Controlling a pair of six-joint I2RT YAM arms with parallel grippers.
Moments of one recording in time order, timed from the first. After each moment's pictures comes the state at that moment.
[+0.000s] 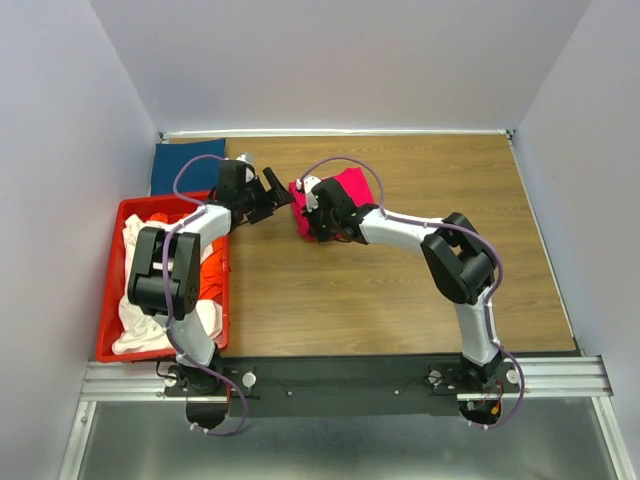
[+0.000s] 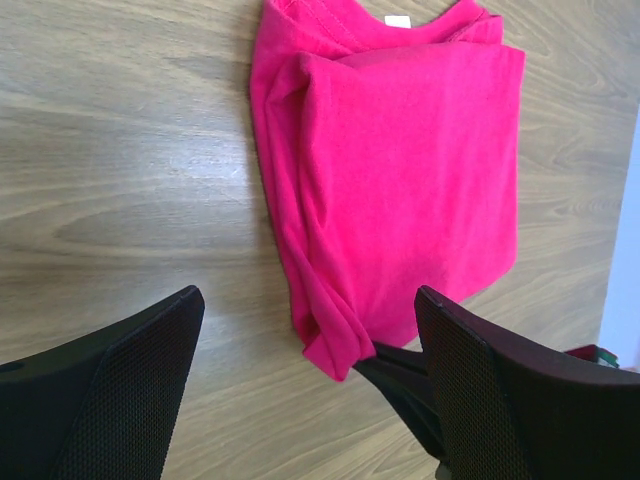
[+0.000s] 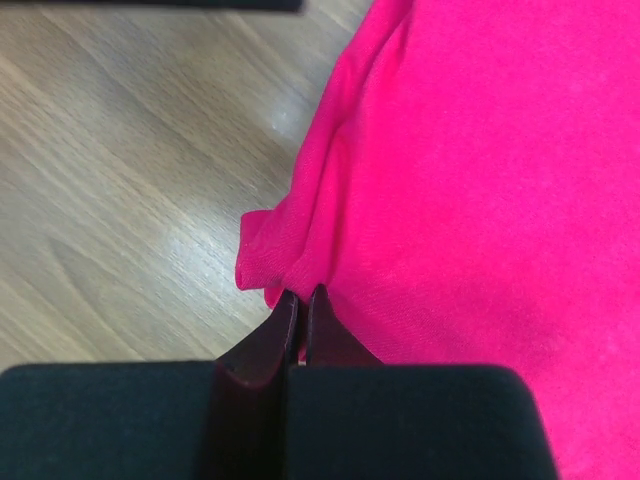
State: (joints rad) left arm -0.16 1.74 1.05 0.03 0.36 -0.67; right arm 0.78 2.09 1.45 -0.13 -0.03 0.06
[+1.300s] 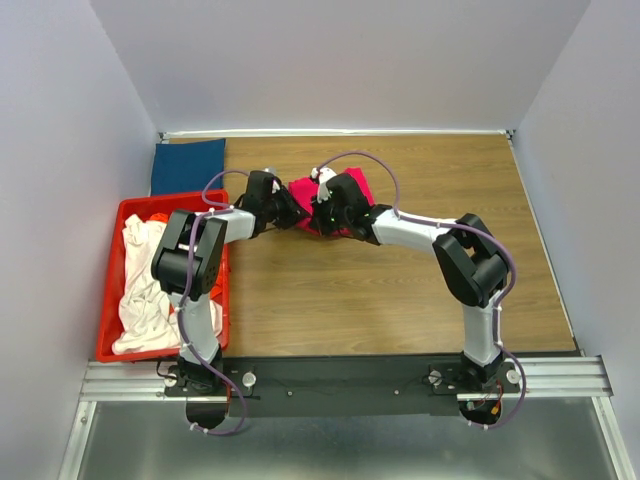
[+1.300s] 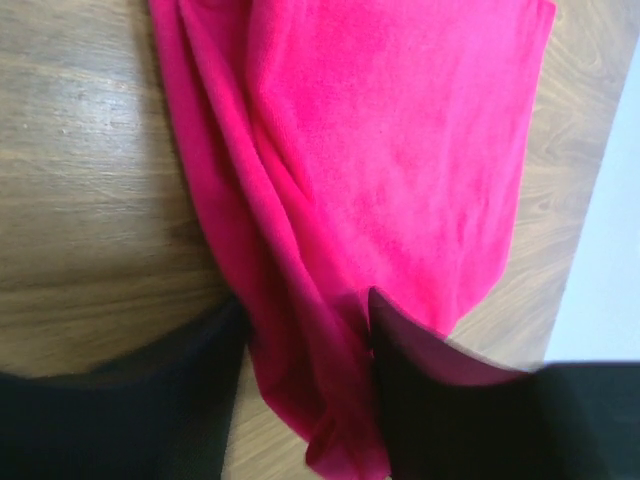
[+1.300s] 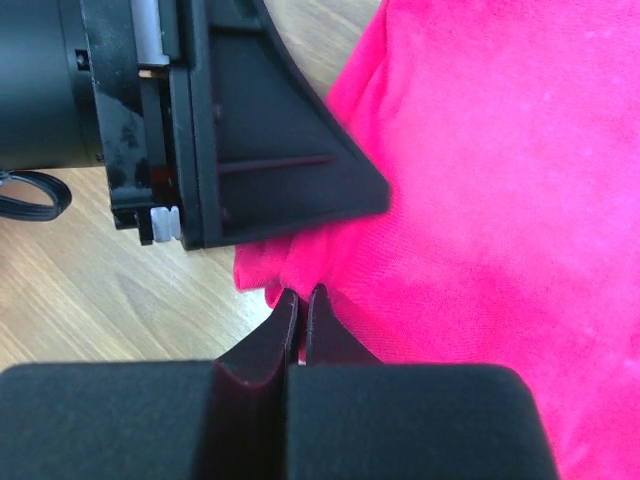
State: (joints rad) left arm -0.29 1.94 1.06 0.20 0.35 -0.87; right arm 0.72 2.00 1.34 0.05 -0.11 0.20
